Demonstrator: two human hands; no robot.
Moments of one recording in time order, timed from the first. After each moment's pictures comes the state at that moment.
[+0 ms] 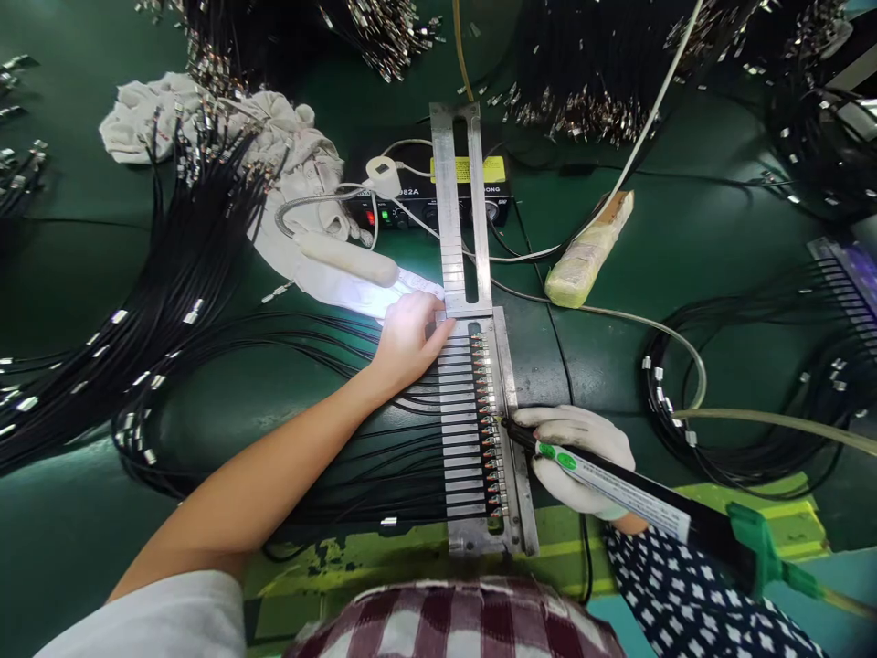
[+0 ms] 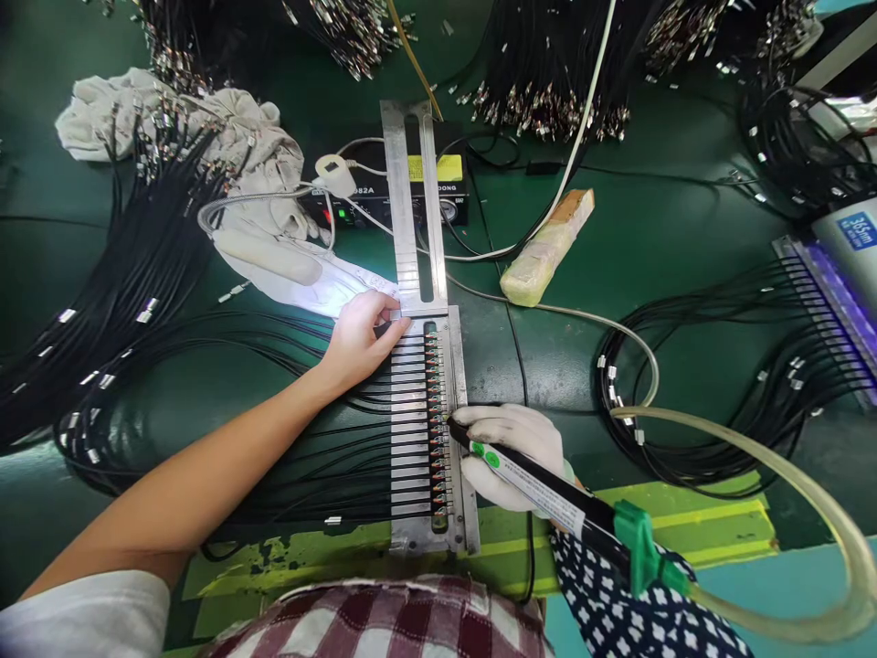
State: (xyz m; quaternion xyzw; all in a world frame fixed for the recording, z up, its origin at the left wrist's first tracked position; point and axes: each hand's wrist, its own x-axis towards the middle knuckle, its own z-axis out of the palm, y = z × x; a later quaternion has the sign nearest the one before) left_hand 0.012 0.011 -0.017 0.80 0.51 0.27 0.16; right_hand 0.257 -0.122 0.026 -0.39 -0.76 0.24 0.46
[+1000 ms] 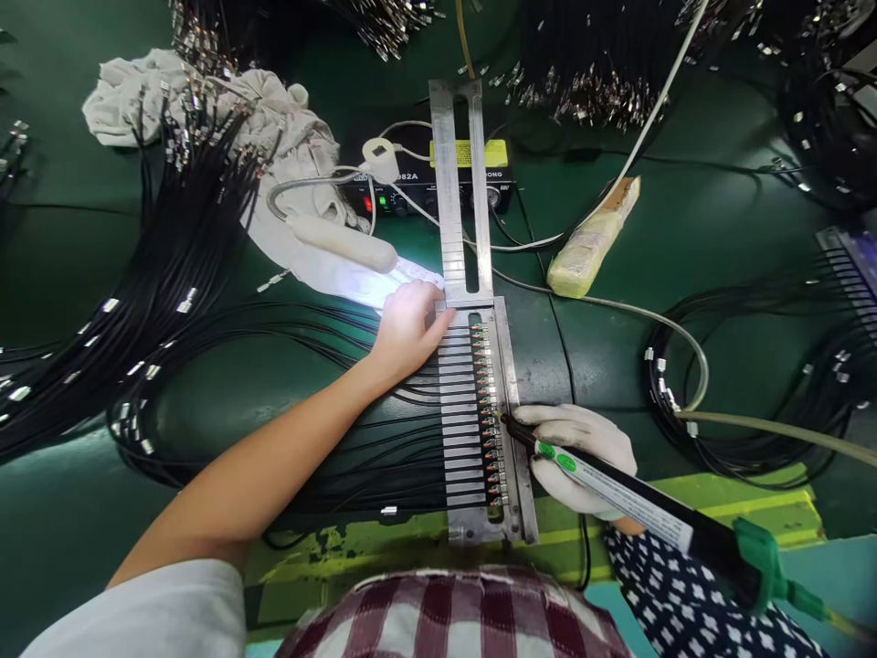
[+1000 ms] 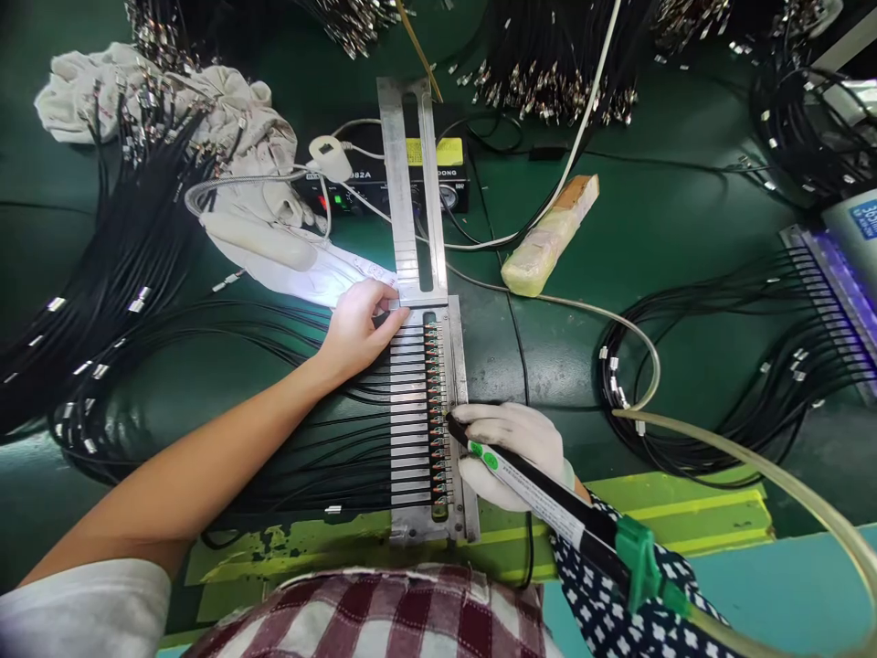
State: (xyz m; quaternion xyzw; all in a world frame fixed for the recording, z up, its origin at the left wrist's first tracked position) left_hand 0.013 0.011 -0.016 0.80 0.52 0.26 0.14; right_hand 0.258 -0.133 0.025 -0.41 -0.77 0.23 0.43
